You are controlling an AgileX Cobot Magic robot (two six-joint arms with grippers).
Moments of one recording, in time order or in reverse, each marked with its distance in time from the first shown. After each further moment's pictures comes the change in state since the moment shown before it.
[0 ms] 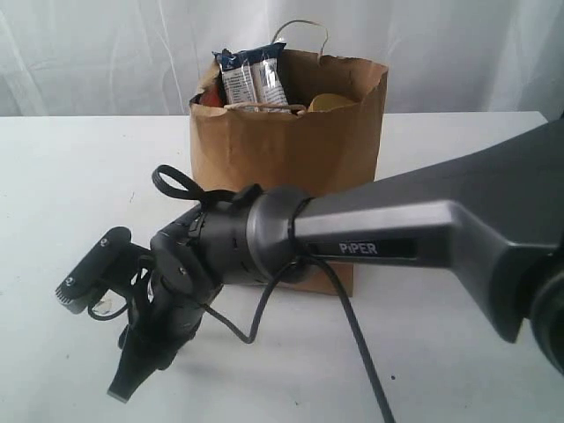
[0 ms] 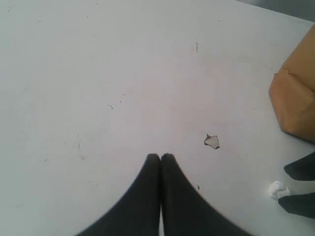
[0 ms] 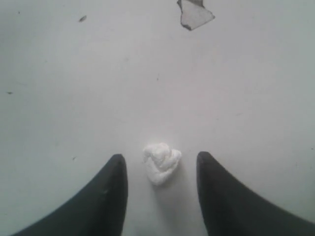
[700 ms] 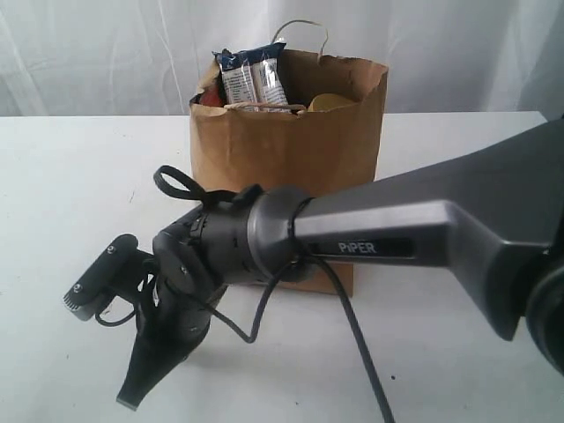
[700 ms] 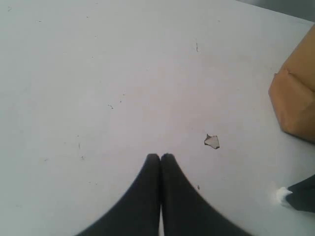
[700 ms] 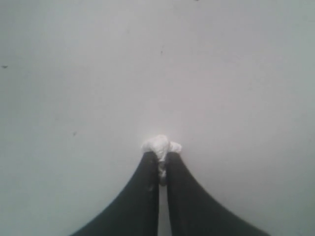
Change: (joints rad) left arm 0.000 0.000 0.000 0.000 0.000 0.000; right arm -0.004 0.002 0.000 0.006 0.064 0.000
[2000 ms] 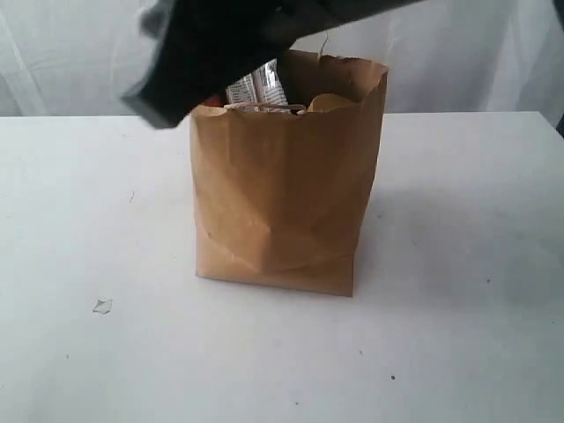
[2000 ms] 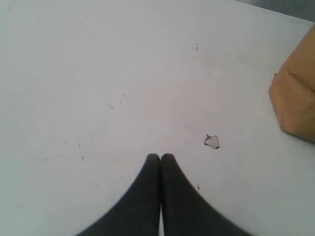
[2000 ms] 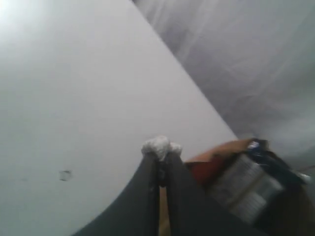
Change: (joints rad) left arm 0.000 0.000 0.000 0.000 0.000 0.000; right arm -0.058 -0.731 0.000 -0.283 0.018 0.094
